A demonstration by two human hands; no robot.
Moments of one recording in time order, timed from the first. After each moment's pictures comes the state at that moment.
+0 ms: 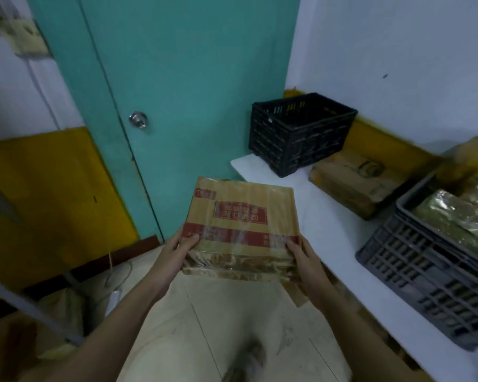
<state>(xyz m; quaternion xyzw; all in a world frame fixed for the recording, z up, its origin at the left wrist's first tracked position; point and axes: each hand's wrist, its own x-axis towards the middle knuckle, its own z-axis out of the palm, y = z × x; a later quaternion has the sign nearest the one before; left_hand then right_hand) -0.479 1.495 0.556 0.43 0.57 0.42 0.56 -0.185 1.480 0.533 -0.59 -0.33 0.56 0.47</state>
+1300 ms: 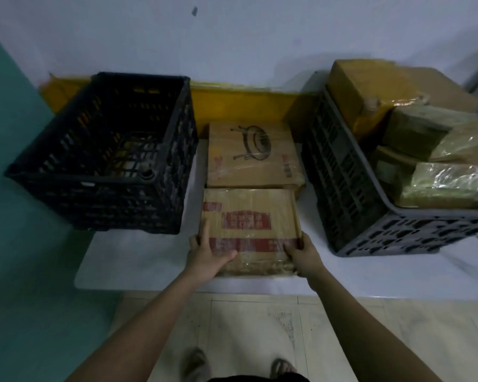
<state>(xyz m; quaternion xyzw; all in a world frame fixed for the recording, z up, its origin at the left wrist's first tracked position) -0.179 1.967 0.440 0.80 0.32 -0.08 0.49 -0.057 1.748 0.444 -0.80 0.02 0.27 0.53</state>
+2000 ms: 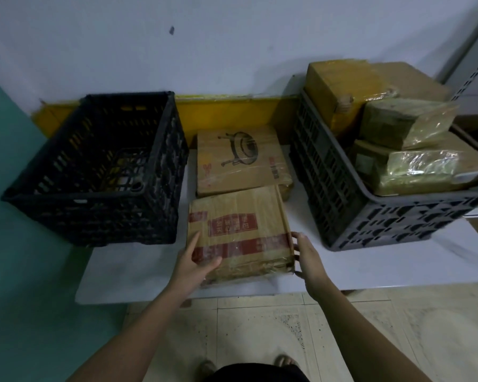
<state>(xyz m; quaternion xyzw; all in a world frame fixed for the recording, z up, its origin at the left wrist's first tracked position) -0.201 1.975 0.443 0.74 0.31 -0.01 0.60 -0.073 1.726 0.450 -0.74 0.07 0.26 0.62</state>
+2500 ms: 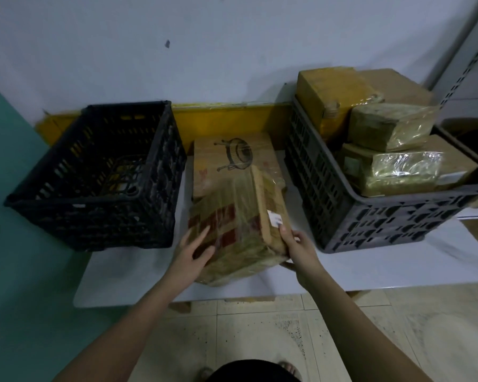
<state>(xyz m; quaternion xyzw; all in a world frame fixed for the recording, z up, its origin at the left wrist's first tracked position) -0.194 1.963 0.480 0.80 0.24 -0.01 0.55 -0.069 1.725 0.487 -0.67 0.10 0.27 0.68</state>
